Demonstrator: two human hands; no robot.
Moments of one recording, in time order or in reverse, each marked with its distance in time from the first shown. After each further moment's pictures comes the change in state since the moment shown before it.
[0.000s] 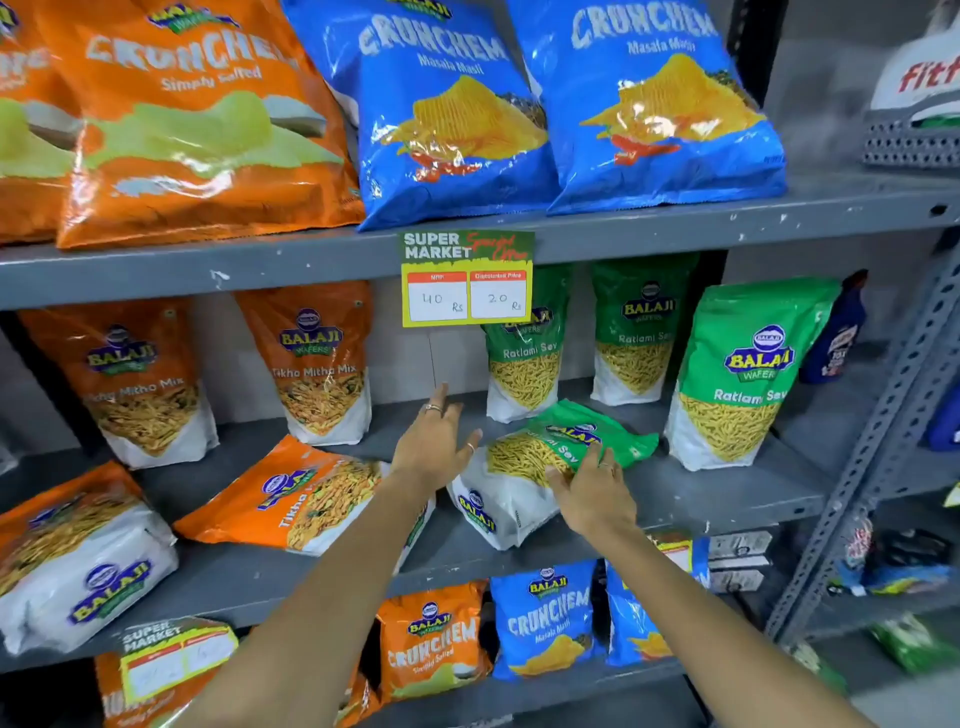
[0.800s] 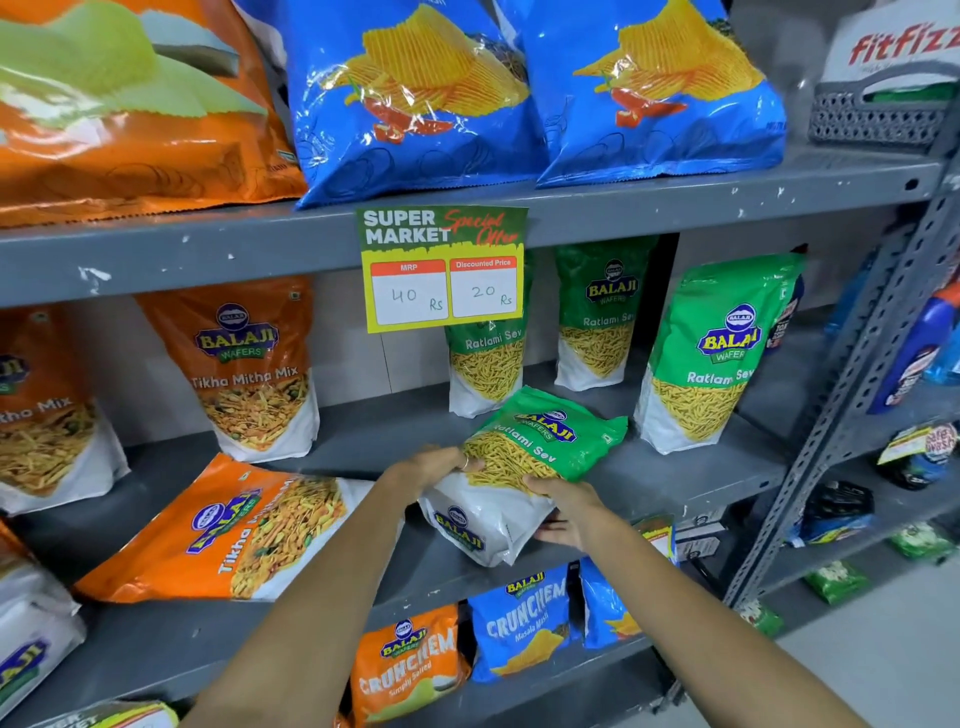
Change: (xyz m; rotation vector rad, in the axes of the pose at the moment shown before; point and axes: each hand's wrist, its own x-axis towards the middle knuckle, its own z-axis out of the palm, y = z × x) left_hand 0.050 -0.005 0.047 -0.716 -0.567 -0.431; right_hand 0.023 -0.001 0.021 1.103 -0.255 0.608
